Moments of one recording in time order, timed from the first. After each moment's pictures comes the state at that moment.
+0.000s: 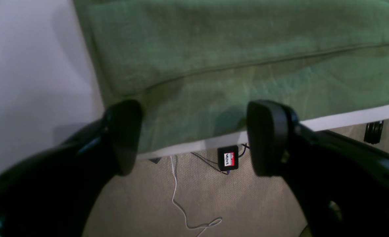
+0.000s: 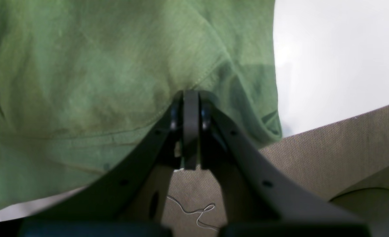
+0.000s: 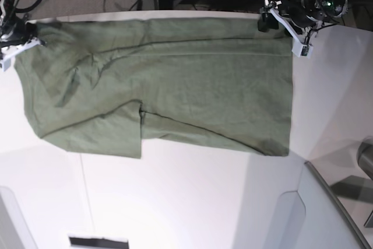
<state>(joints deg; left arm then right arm) 29.9 -19.4 -12.7 88.8 -26.2 -19.4 40.1 -17.7 12.7 29.1 80.0 21.8 8.8 -52.6</state>
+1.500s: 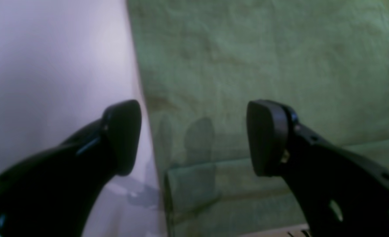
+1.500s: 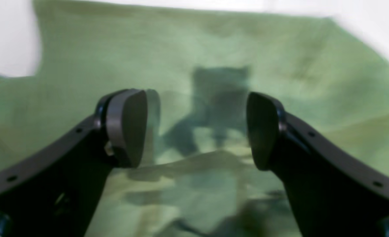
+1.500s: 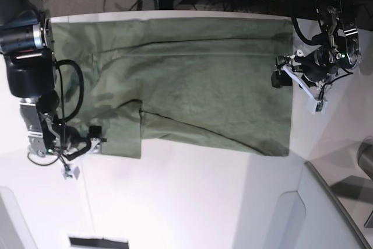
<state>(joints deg) 12.1 -19.1 -16.5 87.9 -25.5 -19.0 49.8 27.8 11.6 -6.5 42.4 15.5 8.2 -44.6</state>
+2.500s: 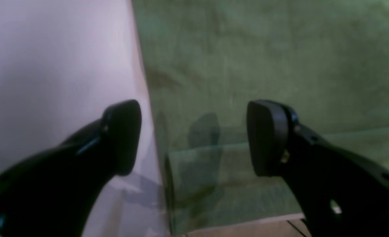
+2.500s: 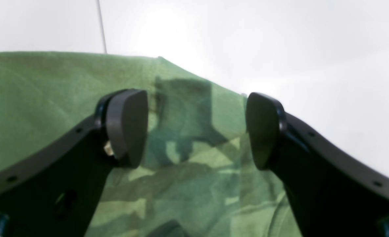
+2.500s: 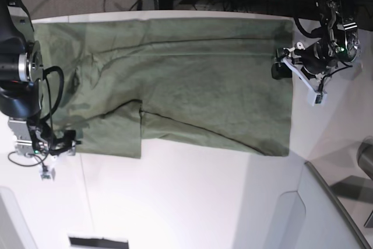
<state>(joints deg) 13.8 -19.0 -16.8 87.9 -25.4 -19.0 49.9 37.1 13.9 0.7 18.3 -0.1 8.8 -25.5</state>
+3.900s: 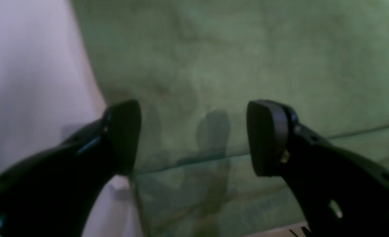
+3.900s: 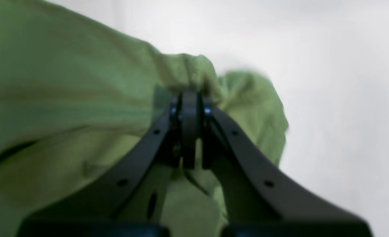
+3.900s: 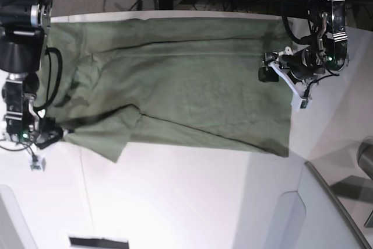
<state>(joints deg) 9.7 -18.9 -10.8 83.0 -25.3 -18.6 49.7 18.6 12.7 8.7 58.8 0.1 8.8 -50.0</state>
